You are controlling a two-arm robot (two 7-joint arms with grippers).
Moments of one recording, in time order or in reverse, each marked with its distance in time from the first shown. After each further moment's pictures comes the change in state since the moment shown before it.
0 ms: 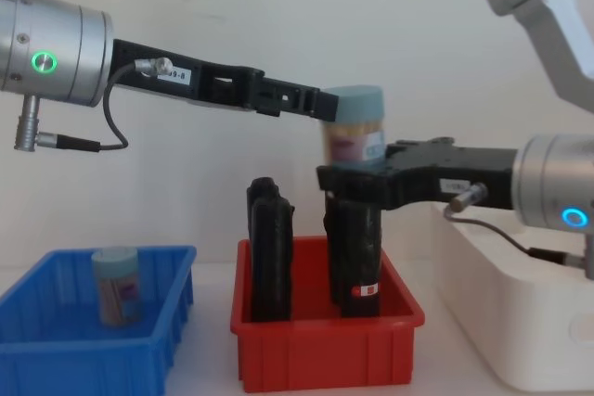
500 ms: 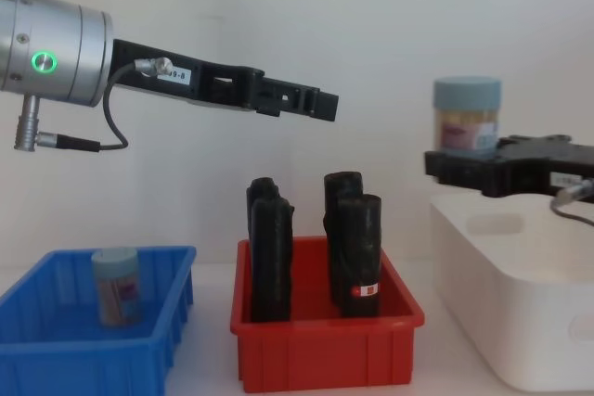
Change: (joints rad) left arm 0.000 0.000 0.000 0.000 0.000 0.000 0.000; right arm -0.096 0.096 0.075 -0.089 0.118 0.000 -0.143
